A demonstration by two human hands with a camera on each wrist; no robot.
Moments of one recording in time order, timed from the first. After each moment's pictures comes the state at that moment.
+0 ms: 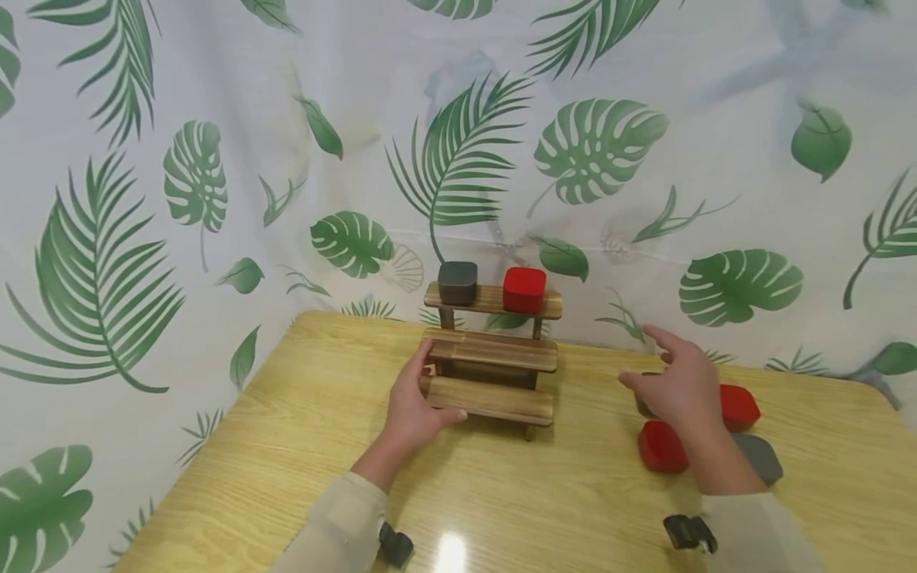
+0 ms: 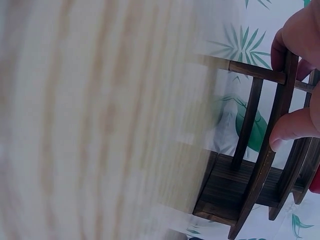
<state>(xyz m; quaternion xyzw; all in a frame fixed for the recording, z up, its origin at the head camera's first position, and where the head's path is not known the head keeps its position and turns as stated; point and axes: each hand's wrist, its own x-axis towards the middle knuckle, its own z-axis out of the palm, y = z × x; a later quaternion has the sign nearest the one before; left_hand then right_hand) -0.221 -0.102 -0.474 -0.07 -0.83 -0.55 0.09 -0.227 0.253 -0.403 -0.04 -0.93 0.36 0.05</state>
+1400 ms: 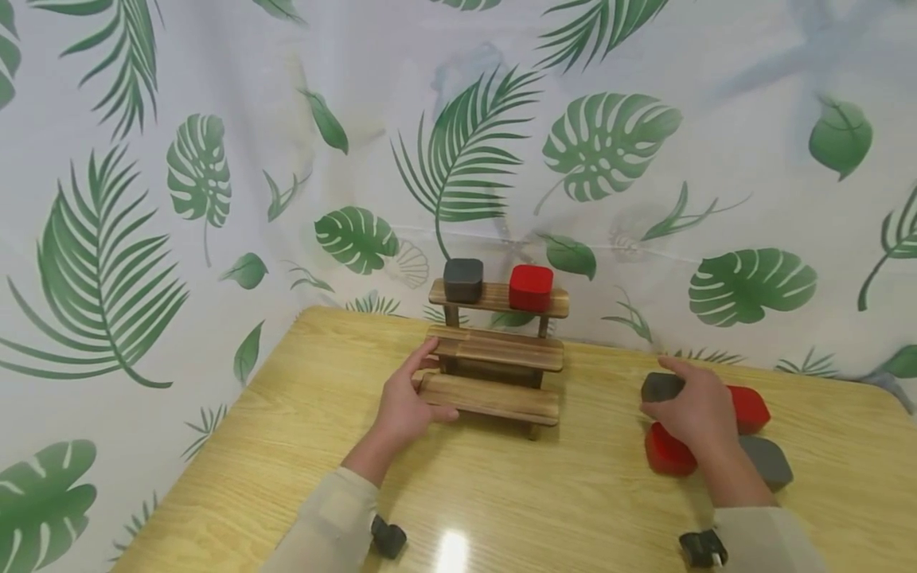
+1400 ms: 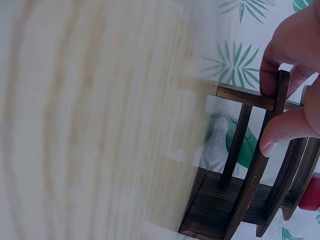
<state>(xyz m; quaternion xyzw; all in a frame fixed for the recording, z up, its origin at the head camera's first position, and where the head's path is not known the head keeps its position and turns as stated) -0.226 -0.117 -0.471 -0.04 -0.80 -0.60 0.03 -0.229 0.280 -0.443 -0.01 -0.97 0.26 0.03</state>
